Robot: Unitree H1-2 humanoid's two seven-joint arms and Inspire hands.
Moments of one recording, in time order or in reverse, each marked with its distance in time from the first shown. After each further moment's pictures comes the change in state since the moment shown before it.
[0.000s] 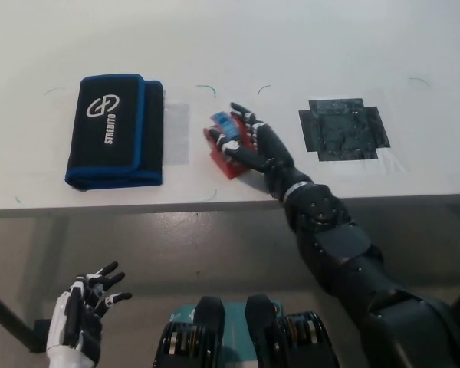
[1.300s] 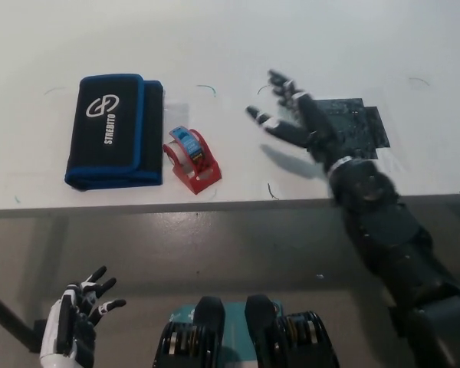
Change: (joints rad) left_arm 0.037 0.020 0.003 -0.009 0.005 -0.002 0.000; right_arm 0.073 -0.172 0.037 -0.262 -0.038 -0.001 0.009
